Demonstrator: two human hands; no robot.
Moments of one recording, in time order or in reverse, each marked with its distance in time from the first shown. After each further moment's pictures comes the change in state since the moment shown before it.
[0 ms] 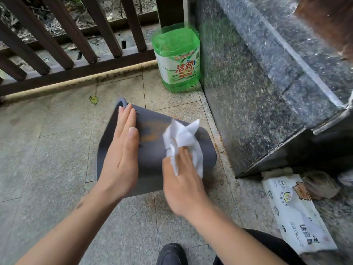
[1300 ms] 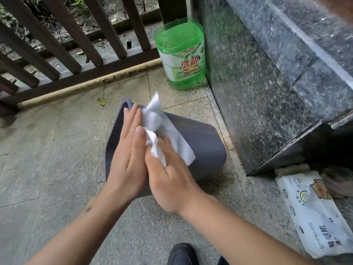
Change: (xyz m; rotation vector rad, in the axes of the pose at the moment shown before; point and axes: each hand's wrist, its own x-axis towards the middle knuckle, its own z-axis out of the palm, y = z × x) left_hand 0.002 -0.002 0.007 0.024 0.025 -0.001; right_hand 0.019 -0.037 -0.003 0.263 -0.139 -0.267
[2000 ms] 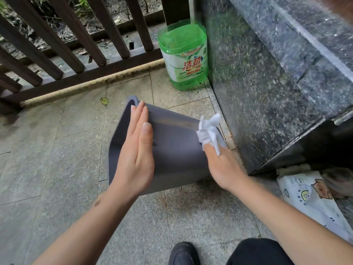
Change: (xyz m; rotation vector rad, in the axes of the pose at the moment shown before) left_hand -0.005 0.008 0.004 0.019 0.007 0.031; right_hand -0.022 0.081 -0.068 -0.180 0.111 0.404
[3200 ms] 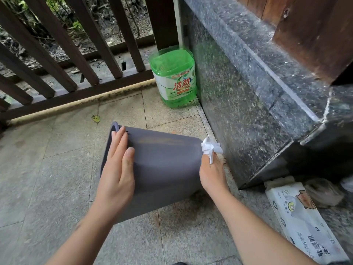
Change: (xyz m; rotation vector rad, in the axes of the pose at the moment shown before) left_hand 0.003 -0.022 -0.022 0.076 0.042 -0.025; right_hand 0.037 0.034 0.028 0.010 0.344 0.307
